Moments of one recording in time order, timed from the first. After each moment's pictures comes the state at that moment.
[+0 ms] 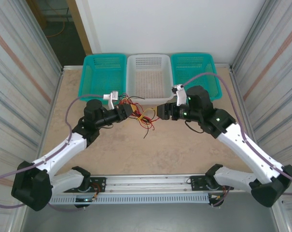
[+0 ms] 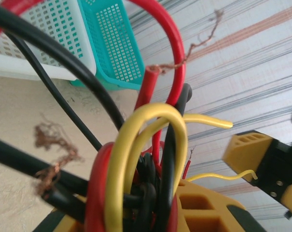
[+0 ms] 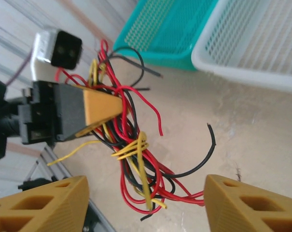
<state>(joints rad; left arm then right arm) -0.47 1.10 0.65 0.24 0.58 -0.95 0.66 1.10 1.15 -0.58 -0.30 0.51</state>
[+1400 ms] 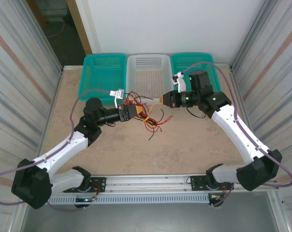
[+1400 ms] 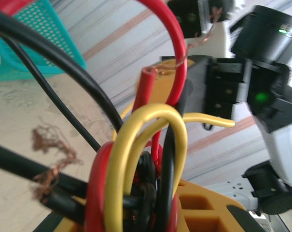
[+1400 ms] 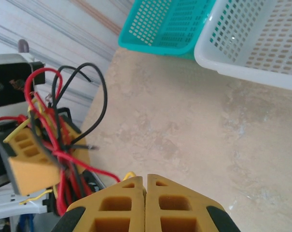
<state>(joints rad) -0.53 1.12 0.70 0.41 0.79 -0.96 0.43 1.30 1.30 -0.64 -0.62 0.44</state>
